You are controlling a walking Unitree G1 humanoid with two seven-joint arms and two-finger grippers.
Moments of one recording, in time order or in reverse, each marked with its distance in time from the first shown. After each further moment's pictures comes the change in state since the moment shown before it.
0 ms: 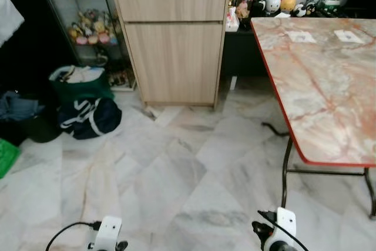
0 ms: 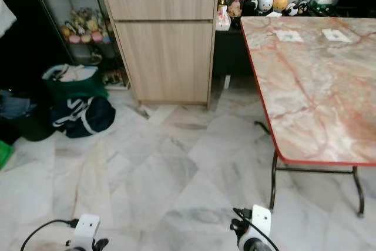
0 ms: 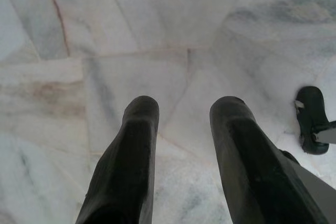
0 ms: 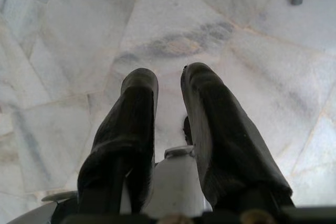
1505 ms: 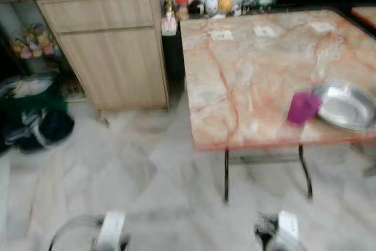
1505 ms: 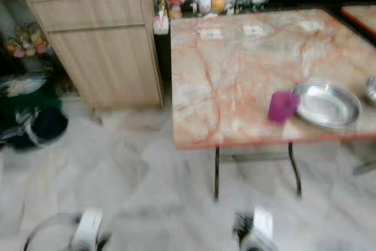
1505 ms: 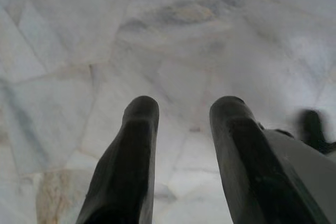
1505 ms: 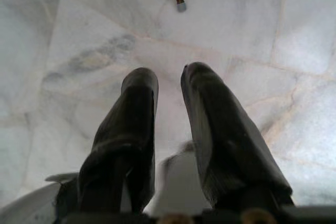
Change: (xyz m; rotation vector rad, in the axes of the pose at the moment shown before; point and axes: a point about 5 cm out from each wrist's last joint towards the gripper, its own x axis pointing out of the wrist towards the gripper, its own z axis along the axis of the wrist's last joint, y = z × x) left arm -0.002 -0.001 -0.007 0.002 0.009 0.005; right arm 0.001 0.013 -0.011 -0.003 0.024 0.022
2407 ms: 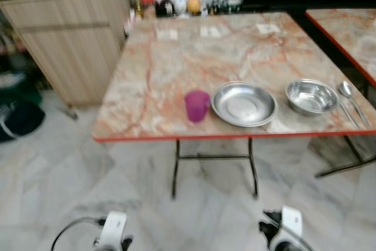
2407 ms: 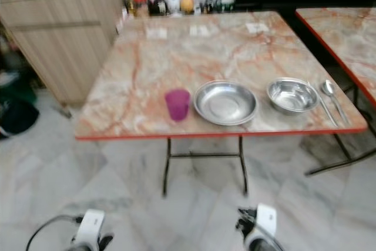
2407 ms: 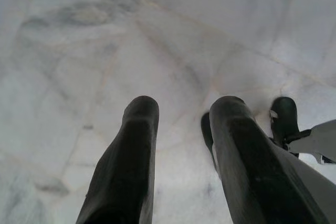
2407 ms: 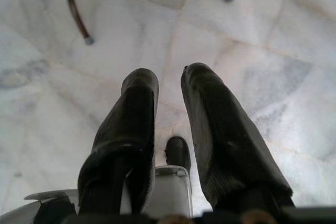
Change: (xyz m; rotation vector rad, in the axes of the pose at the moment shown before) left arm 0.002 -0.011 0.004 -0.014 -0.013 -0.030; right arm 0.000 -0.010 0.017 -0.068 -0.044 -0.033
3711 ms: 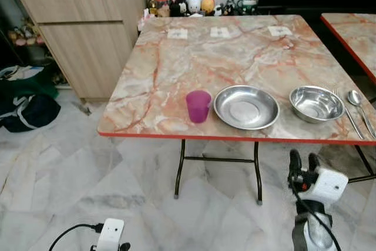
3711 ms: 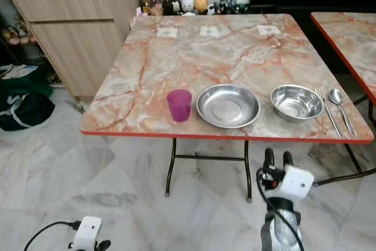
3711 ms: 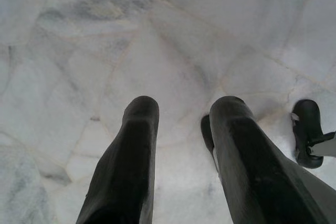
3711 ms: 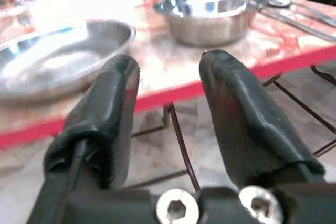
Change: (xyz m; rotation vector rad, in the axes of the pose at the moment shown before) left arm -0.002 0.006 -0.003 0.003 0.003 0.021; right arm -0.058 0.024 0.138 -0.057 -0.941 -0.064
